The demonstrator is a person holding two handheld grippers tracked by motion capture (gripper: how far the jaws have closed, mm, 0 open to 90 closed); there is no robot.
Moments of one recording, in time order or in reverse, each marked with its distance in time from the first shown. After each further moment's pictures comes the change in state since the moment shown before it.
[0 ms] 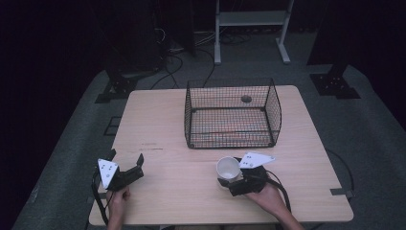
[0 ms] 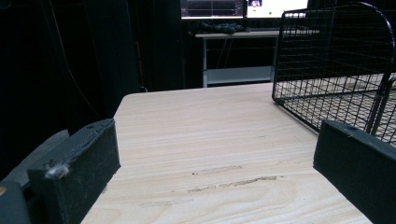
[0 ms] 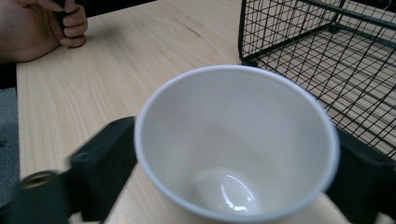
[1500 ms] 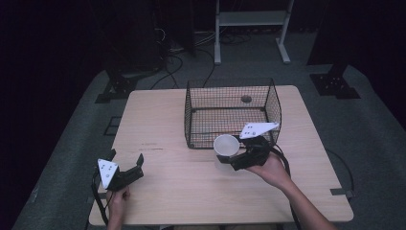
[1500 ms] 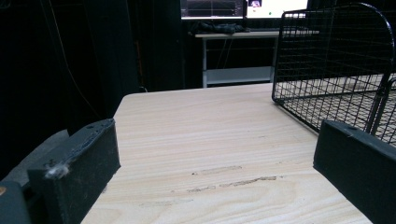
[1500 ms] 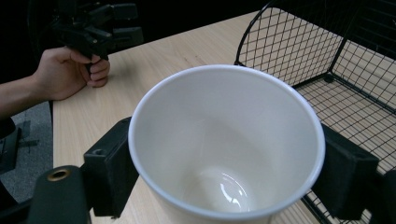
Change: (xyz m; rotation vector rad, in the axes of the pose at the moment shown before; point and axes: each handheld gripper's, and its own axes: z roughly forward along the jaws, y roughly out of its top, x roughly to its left) left arm 0.000 0.000 0.000 0.000 0.000 -0.002; right arm -0.032 0.079 -0.020 0.004 0.102 -0.022
